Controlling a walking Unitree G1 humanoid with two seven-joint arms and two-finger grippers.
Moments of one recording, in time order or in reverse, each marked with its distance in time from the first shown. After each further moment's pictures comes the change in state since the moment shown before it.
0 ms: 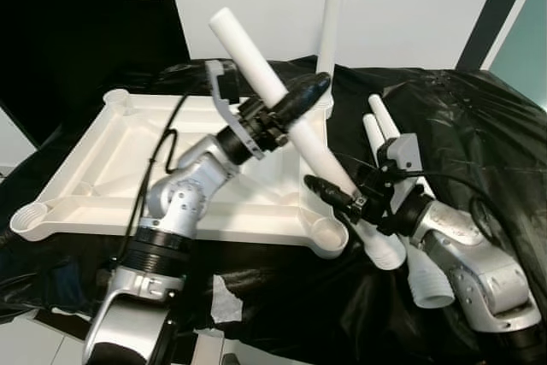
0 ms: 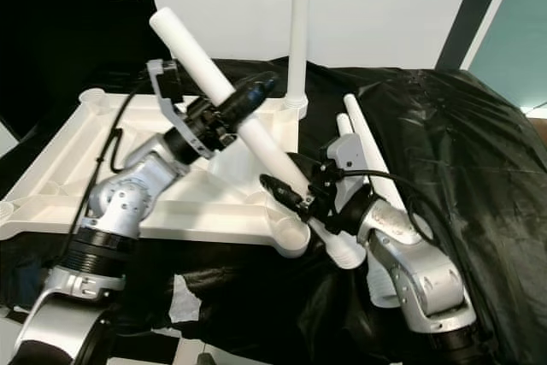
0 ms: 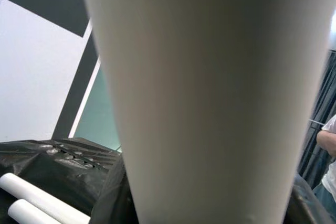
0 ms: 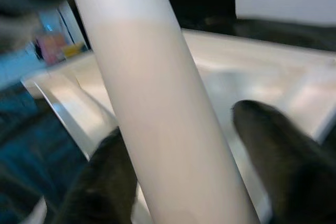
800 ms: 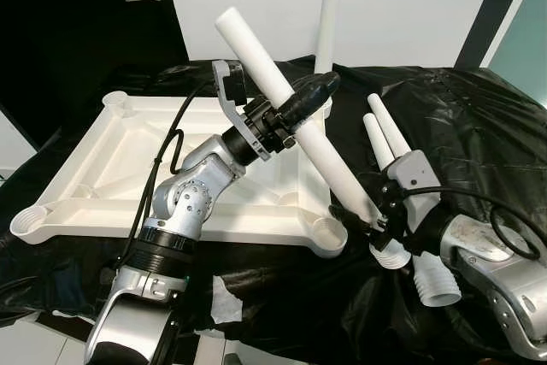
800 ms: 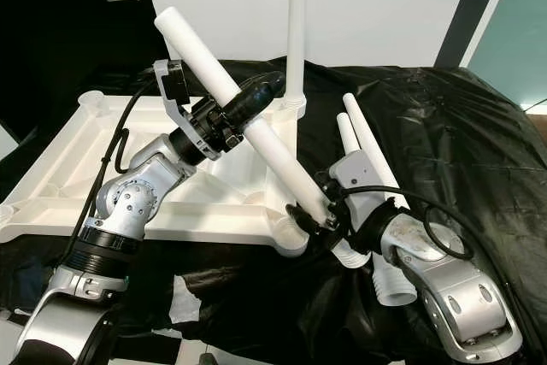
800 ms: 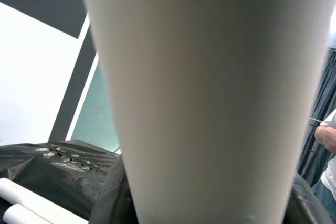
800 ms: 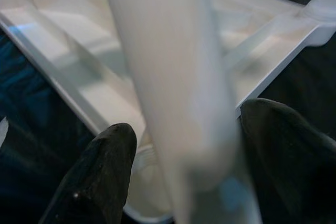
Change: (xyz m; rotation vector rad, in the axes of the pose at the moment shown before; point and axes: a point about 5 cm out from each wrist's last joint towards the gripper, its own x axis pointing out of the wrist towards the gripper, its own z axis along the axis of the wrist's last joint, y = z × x) left arm 0.003 -0.002 -0.002 0.017 -0.001 -0.011; right arm -0.024 0.008 0.001 -0.160 0.244 -0.021
